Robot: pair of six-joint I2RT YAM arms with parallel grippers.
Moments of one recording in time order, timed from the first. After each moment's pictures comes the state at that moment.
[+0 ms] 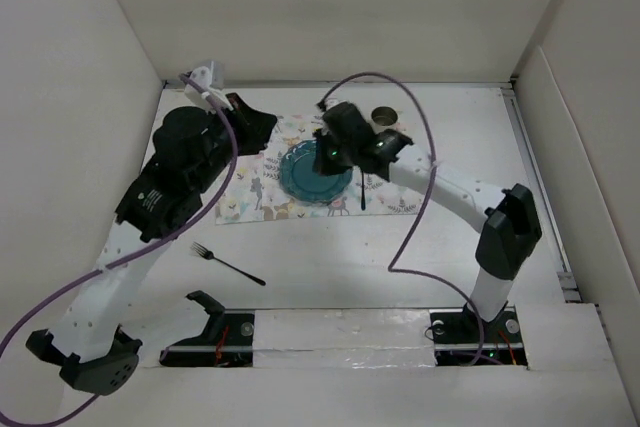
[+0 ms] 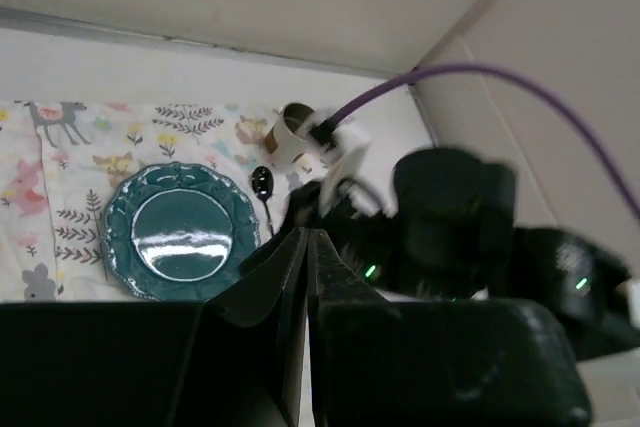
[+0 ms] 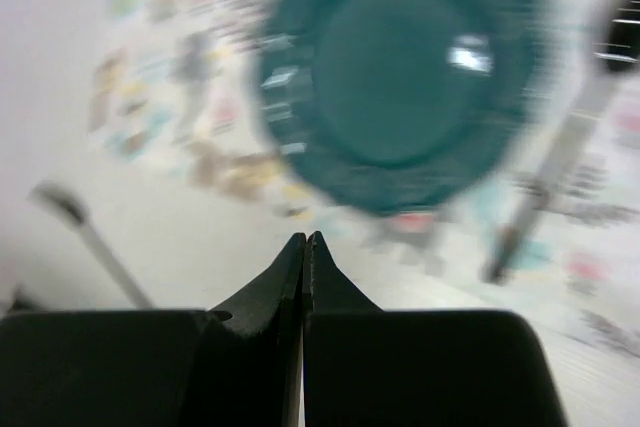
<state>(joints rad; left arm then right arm) -0.59 1.03 1.39 -0.54 -0.14 -0.55 0.70 1.78 1.60 -0.59 0.02 0.50</state>
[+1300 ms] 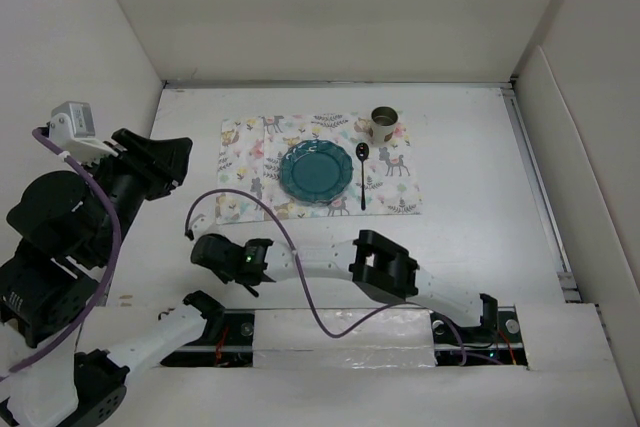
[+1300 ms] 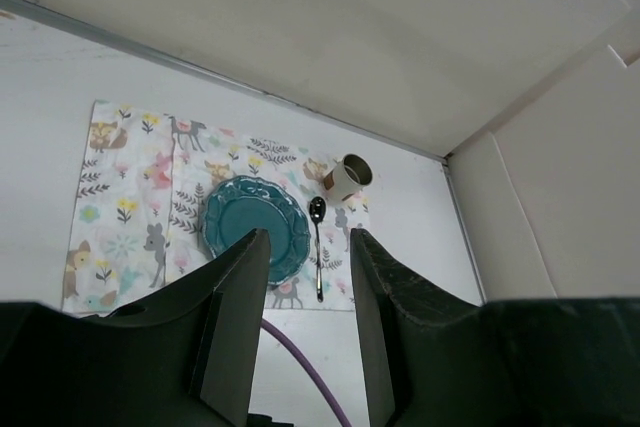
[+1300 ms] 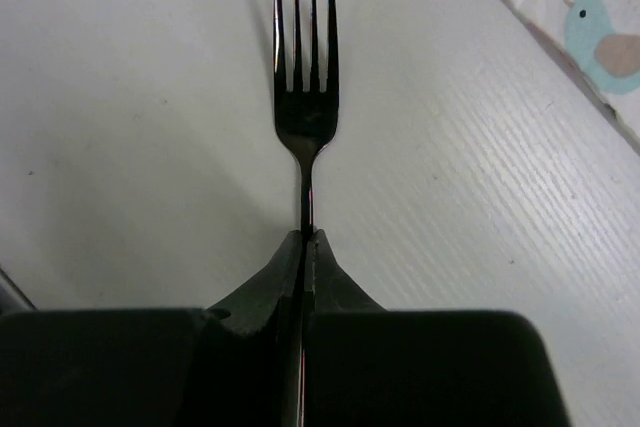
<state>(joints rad) -0.59 0.81 1.75 -1.03 -0.40 -0.60 1.37 2.50 2.11 -0.43 0.34 0.37</state>
